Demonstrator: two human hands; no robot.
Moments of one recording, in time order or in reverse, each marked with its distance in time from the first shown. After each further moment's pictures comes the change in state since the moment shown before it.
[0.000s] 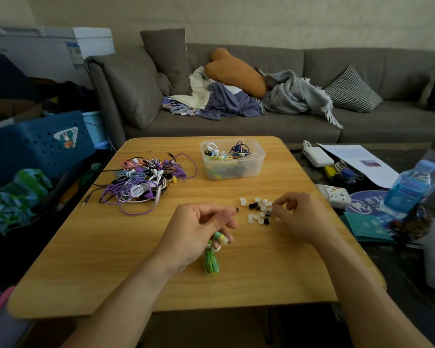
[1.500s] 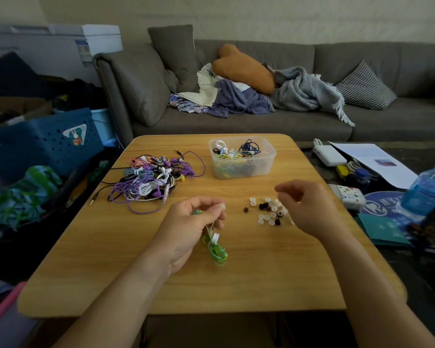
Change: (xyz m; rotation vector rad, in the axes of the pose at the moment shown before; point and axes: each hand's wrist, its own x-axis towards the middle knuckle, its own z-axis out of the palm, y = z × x) left_hand 0.008 -0.004 -0.021 -0.097 0.178 -0.098; right_hand 0.007 -0.014 0.005 0.234 0.024 -0.095
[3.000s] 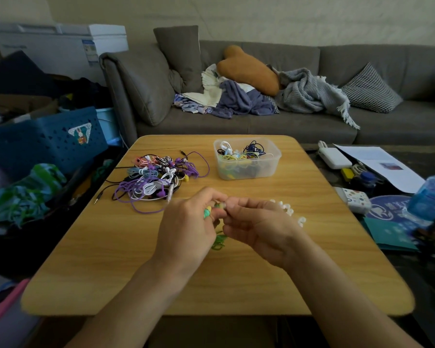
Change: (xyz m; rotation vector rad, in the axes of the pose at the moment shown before) left_hand -0.015 0.011 0.000 0.876 0.277 0.785; right_hand -0.042 -0.070 0.046 1.125 -0.535 0.343
